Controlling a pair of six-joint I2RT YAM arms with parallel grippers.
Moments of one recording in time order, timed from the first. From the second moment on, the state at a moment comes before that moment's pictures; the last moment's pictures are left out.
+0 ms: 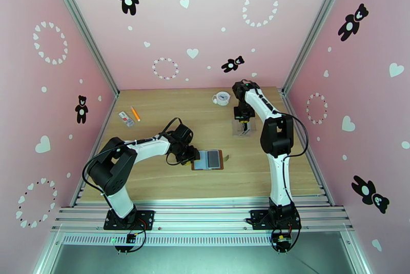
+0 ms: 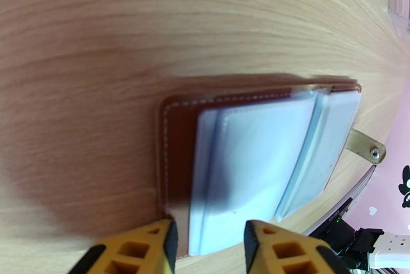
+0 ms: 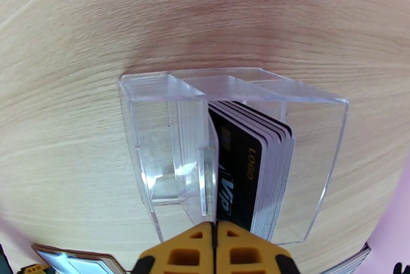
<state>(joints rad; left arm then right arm) -0.63 1.76 0.98 -0.43 0.42 -0.83 0.25 2.28 2.10 -1.36 0.16 0.31</state>
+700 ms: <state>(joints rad) -0.62 1.76 0.98 -0.44 0.42 -0.82 0.24 2.29 2.10 -1.36 0.14 0.31</state>
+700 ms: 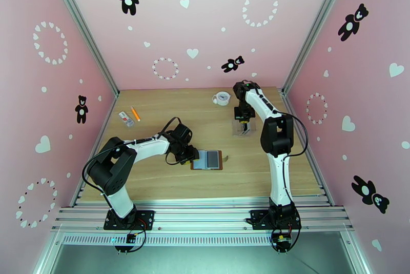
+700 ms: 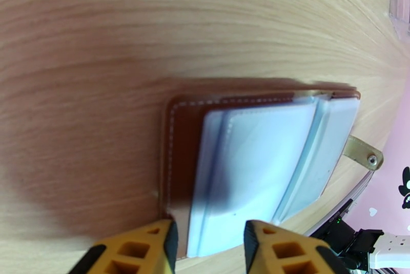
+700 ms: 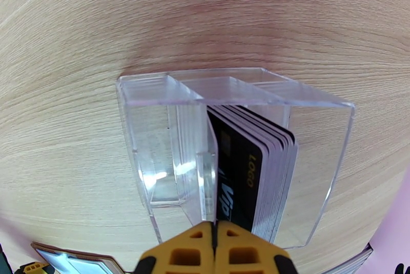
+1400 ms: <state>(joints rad) -0.61 1.69 0.98 -0.46 0.42 -0.82 0.25 1.99 1.96 -1.28 0.04 0.36</state>
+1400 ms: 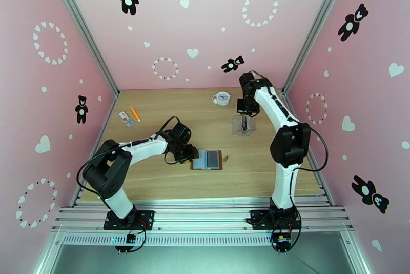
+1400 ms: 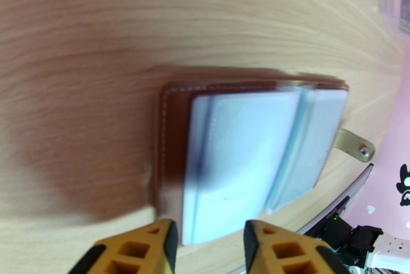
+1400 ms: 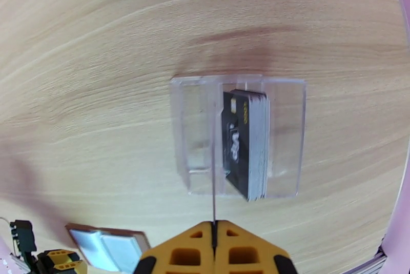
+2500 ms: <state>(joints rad) -0.56 1.76 0.96 -0.46 0.47 -0.79 0.69 1.64 1.06 -0.59 -0.34 0.81</state>
